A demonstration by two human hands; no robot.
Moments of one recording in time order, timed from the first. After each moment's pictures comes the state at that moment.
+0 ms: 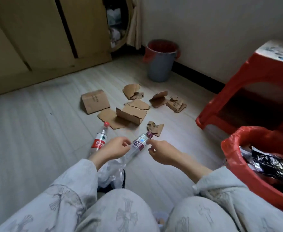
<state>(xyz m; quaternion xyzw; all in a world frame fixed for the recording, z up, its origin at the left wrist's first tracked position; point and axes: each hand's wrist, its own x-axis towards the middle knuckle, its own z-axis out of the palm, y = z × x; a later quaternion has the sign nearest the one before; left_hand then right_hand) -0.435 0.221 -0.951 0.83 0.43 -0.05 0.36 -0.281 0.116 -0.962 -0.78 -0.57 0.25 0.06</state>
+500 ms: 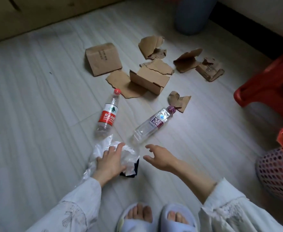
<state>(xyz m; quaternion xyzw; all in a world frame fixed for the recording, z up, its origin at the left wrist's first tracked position) -0.498 0.237 -1.132 0.78 0.53 -0.22 0.25 -0.317 0.170 -1.117 -0.72 -0.53 0.45 0.01</state>
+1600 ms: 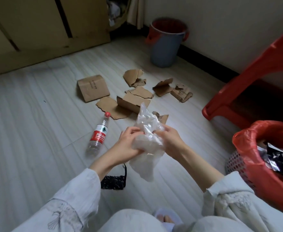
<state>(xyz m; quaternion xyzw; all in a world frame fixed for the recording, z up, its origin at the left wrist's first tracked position) -0.435 0.230 -0.988 0.82 0.31 0.07 0.47 -0.281 0.158 -0.981 -0.67 -0.14 0.50 0.53</state>
